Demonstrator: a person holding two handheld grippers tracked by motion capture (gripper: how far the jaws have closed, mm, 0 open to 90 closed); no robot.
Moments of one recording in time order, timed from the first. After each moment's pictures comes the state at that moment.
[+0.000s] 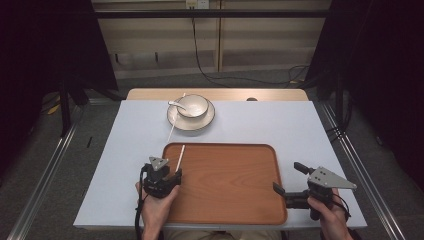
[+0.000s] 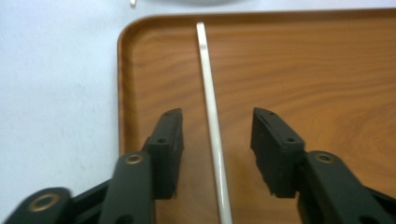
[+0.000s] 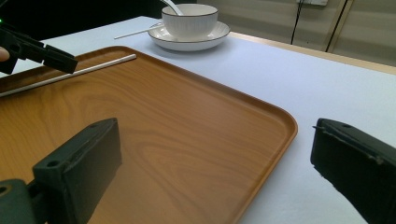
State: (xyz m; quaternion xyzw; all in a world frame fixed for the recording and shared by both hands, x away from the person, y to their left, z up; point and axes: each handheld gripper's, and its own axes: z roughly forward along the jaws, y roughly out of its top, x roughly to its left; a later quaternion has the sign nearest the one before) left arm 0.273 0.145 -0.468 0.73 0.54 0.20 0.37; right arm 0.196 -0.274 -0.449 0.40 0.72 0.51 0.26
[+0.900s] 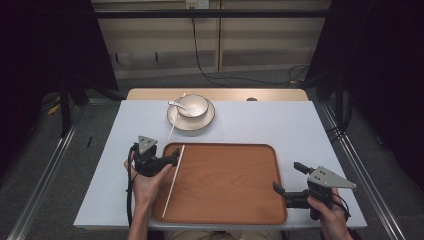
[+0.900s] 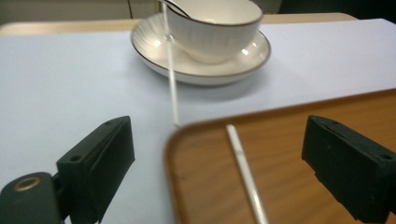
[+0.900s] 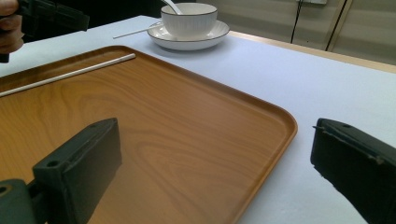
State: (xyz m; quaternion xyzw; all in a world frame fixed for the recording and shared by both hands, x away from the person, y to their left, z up) left arm 0.322 0.170 -0.449 0.70 0.49 0.25 0.45; right arm 0.197 -0.274 -0.450 0.40 0.72 0.51 0.26
